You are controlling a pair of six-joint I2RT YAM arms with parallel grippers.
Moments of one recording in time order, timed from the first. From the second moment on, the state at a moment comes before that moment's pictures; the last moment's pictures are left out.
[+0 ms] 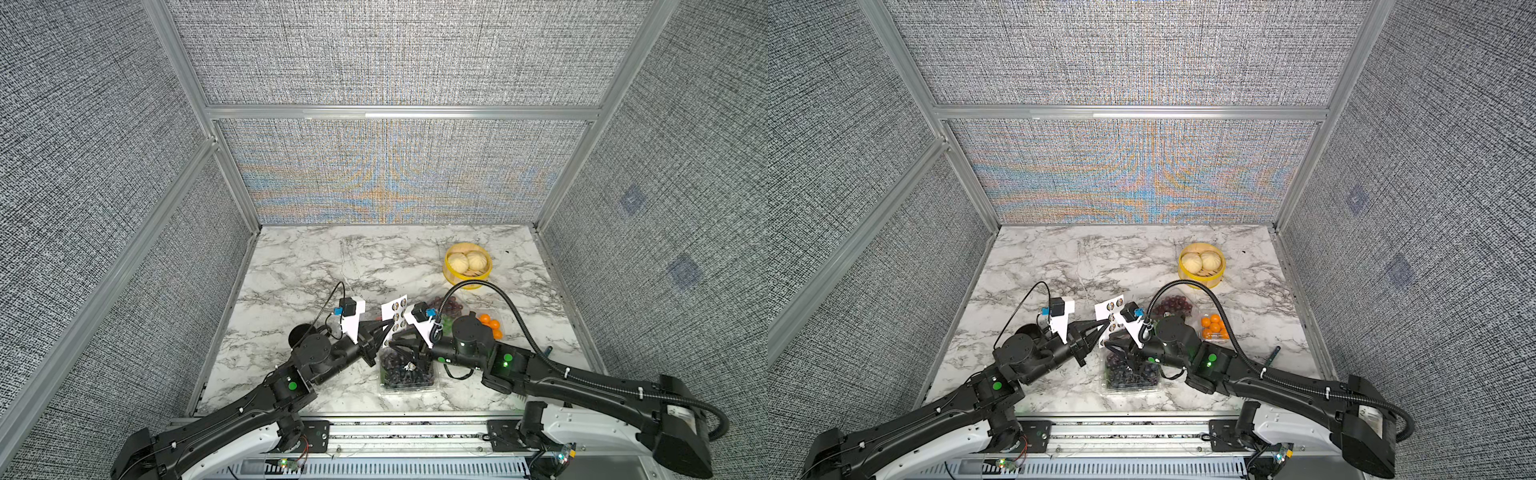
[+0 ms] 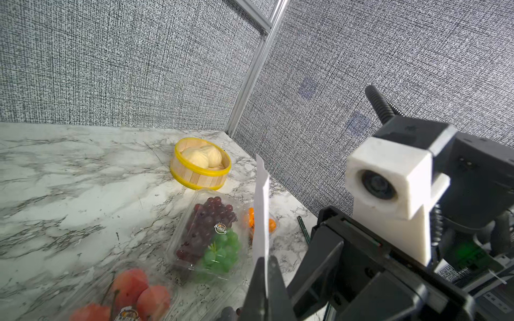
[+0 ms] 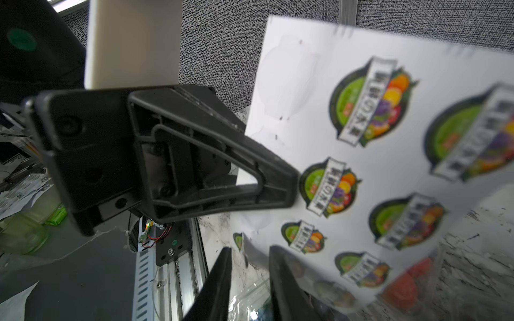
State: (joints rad) left arm -0.98 0.72 0.37 0.34 0.03 -0.49; right arm 1.07 1.09 0.67 0.15 -0.18 0.25
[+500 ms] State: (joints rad) left arm -0.98 0.73 0.38 0.34 0.04 -0.50; right arm 1.07 1.12 0.68 0.17 -0.19 0.25
